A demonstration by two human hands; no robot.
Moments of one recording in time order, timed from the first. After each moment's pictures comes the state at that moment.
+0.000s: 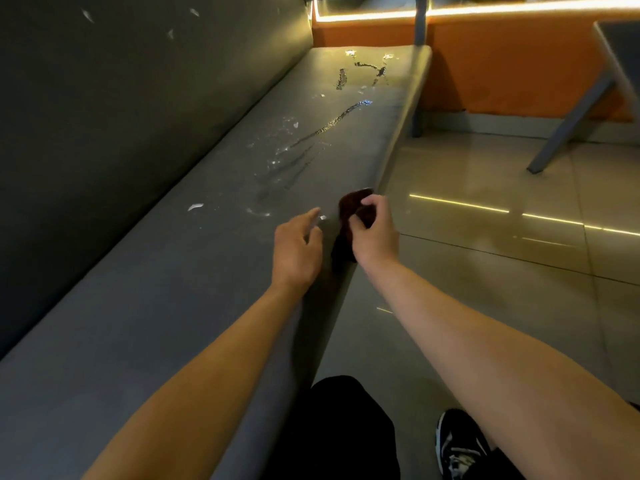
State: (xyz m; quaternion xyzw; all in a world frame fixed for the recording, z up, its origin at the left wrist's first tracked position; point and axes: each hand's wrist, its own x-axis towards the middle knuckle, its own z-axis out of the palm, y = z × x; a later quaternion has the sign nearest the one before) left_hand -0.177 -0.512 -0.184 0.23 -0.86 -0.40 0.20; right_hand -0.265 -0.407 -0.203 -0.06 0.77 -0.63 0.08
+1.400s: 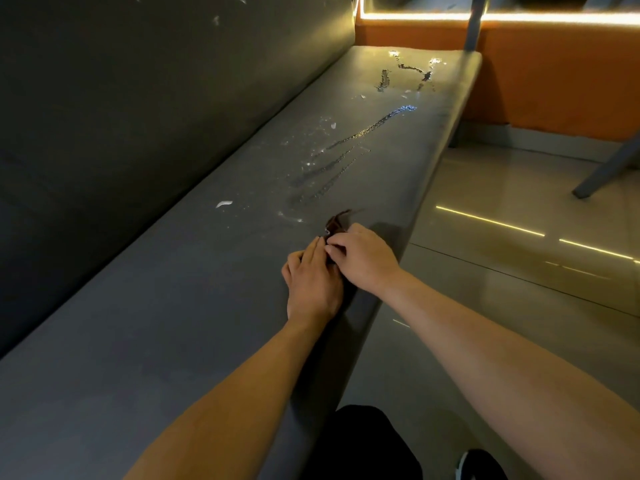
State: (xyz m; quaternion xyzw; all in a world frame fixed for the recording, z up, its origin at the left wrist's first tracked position) left_hand -0.164 -0.540 -0.230 0.32 -0.91 -0.25 0.12; right_hand -0.270 -0.466 -0.212 -0.43 0.87 -0.25 0.07
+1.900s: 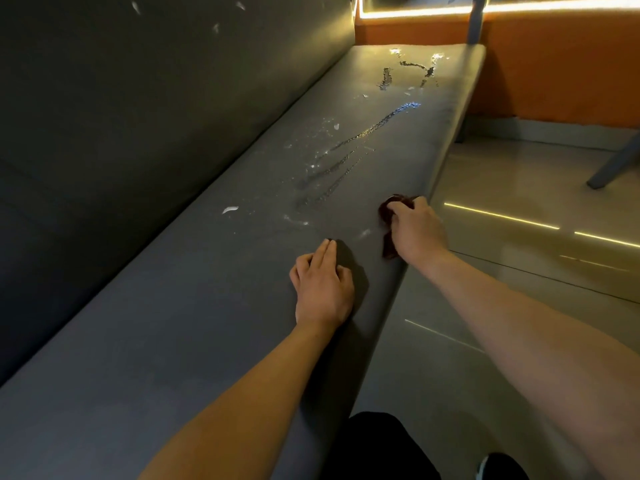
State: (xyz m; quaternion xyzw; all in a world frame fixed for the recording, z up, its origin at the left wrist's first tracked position) left_hand -0.161 -0.539 -0.225 0.32 -0.92 -0.22 0.09; right_hand -0.332 -0.442 -0.218 -0.27 0.93 -0.23 -0.01
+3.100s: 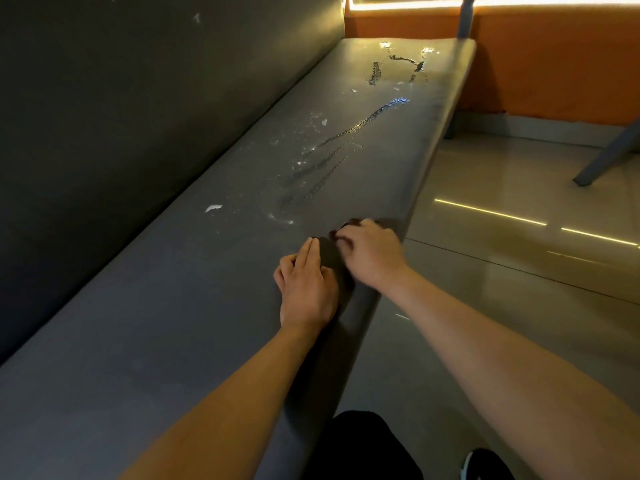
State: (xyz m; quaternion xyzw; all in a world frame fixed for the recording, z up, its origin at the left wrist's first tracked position) left_hand -0.165 -0.539 -0.231 0.32 -0.91 -0.23 0.08; right_hand -0.284 -0.460 -0.219 -0.38 0.89 -0.24 0.01
